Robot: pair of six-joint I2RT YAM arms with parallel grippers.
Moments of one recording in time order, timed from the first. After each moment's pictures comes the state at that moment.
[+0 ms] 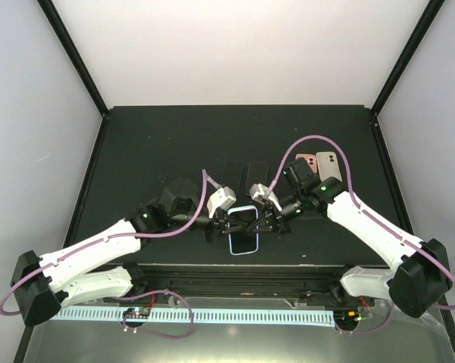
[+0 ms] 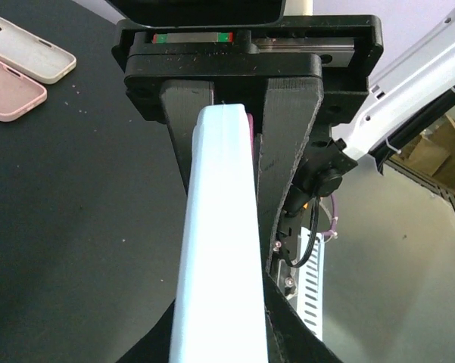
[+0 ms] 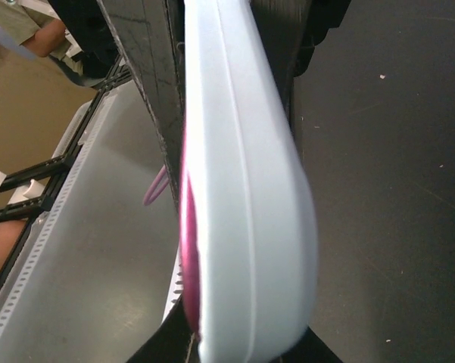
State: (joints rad) left arm -0.89 1.01 0.74 -0.15 0.59 -0.25; right arm 0.60 1.24 0.95 -0.78 -1.11 -0.50
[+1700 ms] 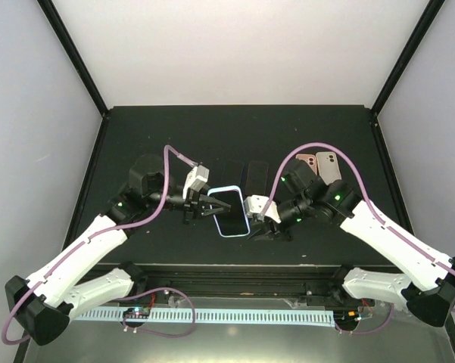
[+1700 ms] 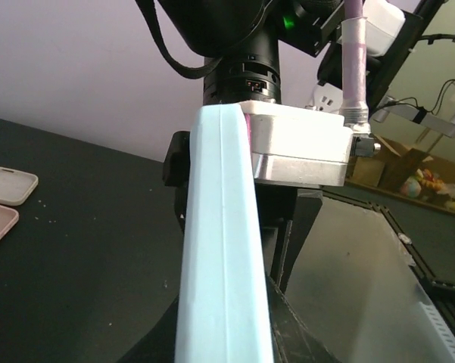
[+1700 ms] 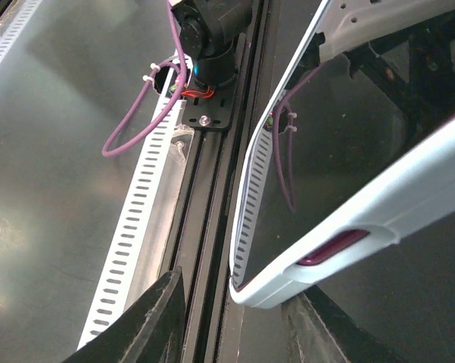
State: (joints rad) left arm -0.61 0.95 0.87 -0.16 1.02 -0.14; right arm 0.82 1.12 1.15 -0.97 -0.73 -0.63
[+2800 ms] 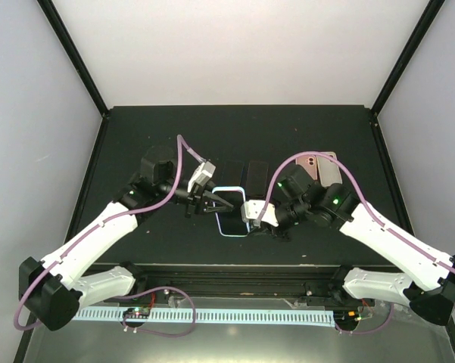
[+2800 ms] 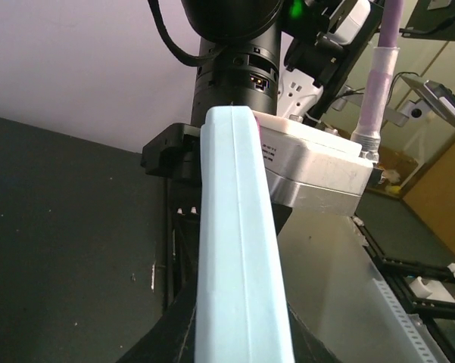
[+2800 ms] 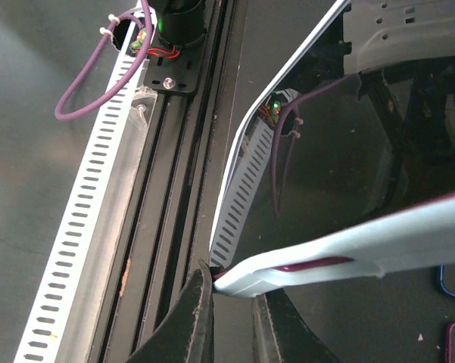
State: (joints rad) left arm -0.57 1.08 0.90 -0.12 1.22 -0.14; right arm 0.88 1.11 1.14 -0.96 -0.56 -0.66
